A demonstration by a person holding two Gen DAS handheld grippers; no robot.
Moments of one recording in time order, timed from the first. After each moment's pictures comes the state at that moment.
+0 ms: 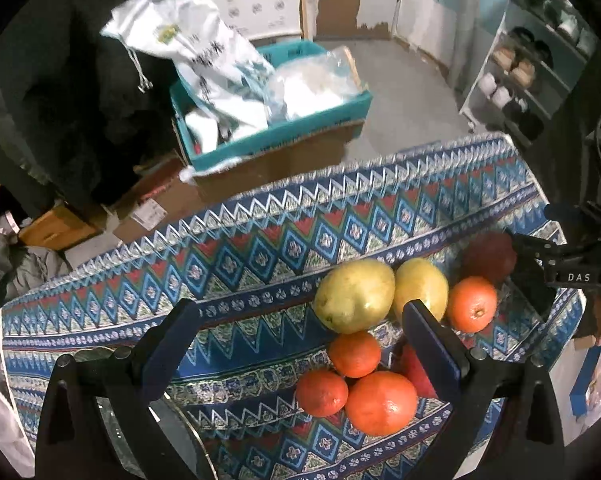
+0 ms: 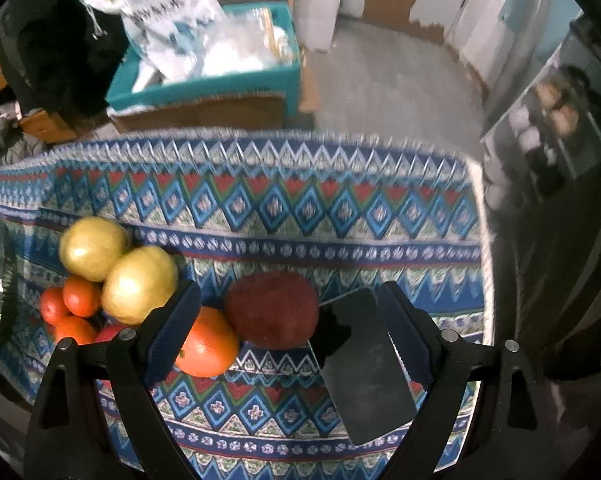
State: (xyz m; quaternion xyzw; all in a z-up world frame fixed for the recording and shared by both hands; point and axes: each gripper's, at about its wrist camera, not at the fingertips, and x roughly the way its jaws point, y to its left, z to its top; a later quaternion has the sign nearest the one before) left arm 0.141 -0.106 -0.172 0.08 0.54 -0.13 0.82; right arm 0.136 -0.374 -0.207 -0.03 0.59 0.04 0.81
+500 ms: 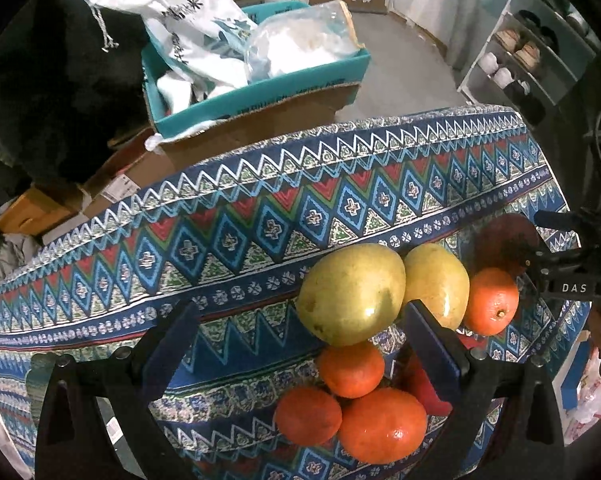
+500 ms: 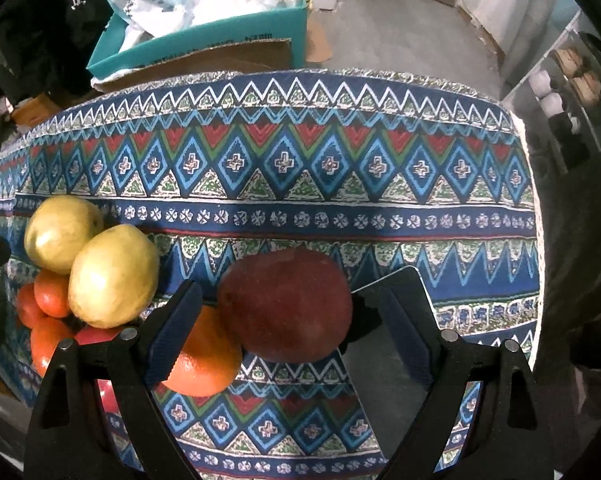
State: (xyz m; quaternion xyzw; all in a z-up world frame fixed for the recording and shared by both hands) left arm 0.161 -0.118 -0.226 0.07 0.58 -0.15 0.80; right arm 0.149 -0.366 -0.263 -0.01 0.63 0.04 0.78
